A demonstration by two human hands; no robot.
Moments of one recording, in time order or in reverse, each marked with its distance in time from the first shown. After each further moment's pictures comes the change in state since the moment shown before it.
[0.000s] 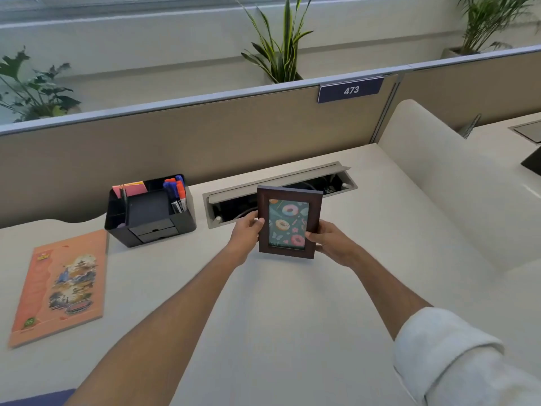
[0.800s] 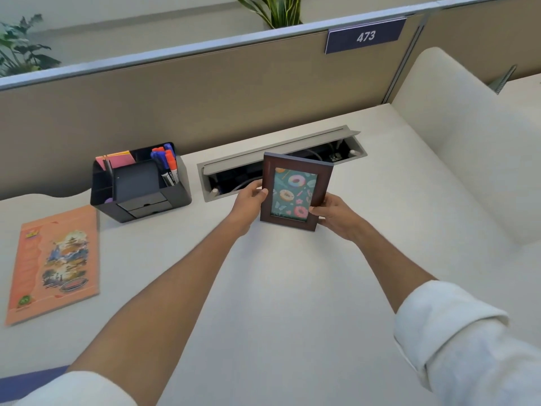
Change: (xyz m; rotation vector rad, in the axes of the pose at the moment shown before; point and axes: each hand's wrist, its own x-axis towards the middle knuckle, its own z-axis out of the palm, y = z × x) left_hand 0.032 -0.014 0.003 0.047 -0.019 -0.036; right_hand 0.022 0.018 -0.012 0.084 -0.009 0.001
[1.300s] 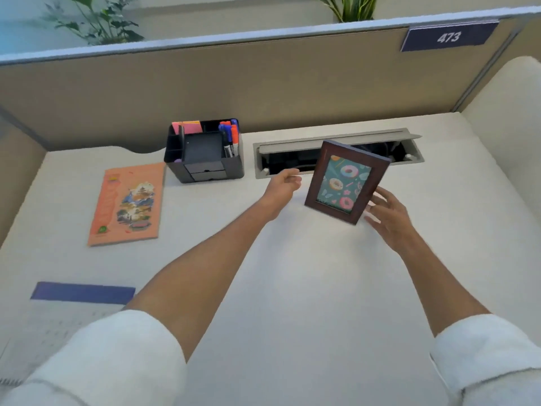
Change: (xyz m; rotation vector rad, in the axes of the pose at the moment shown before) left_hand -0.051 0.008 -0.036 0.022 0.141 -0.044; right_hand -0.021 0.016 -0.006 0.104 0.200 -0.056
